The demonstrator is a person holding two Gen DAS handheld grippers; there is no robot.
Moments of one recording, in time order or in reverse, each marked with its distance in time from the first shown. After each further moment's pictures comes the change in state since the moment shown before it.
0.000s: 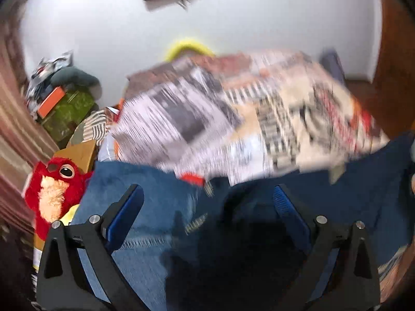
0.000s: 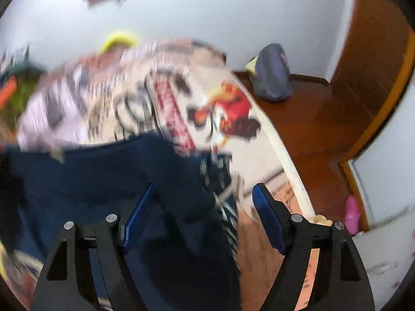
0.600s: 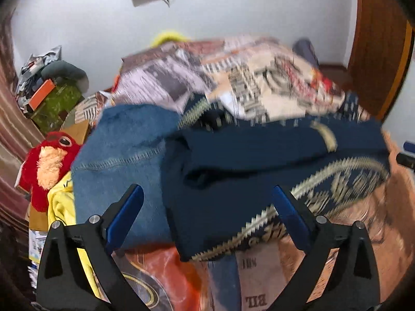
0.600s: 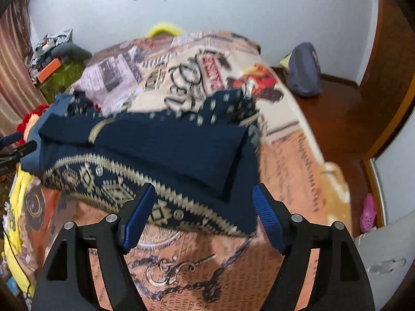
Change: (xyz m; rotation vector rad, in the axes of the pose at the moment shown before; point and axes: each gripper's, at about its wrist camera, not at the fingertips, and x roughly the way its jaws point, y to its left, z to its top) left arm -0.072 -0.003 -0.117 0.110 0.084 -0.095; right arm -0.068 -0.007 -0.105 -0.144 0.069 0.182
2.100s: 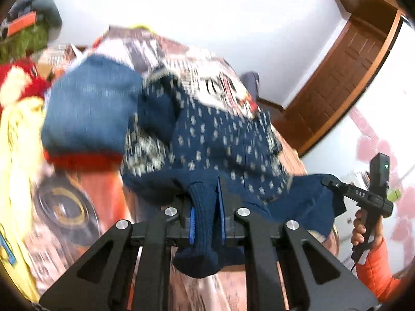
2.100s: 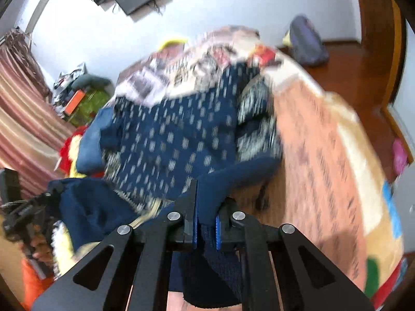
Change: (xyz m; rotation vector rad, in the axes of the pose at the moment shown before) left arm -0.123 0.034 -0.091 -0.305 -0.115 -0.477; right arm -0.080 0.003 -0.070 0.217 -0.064 0.186
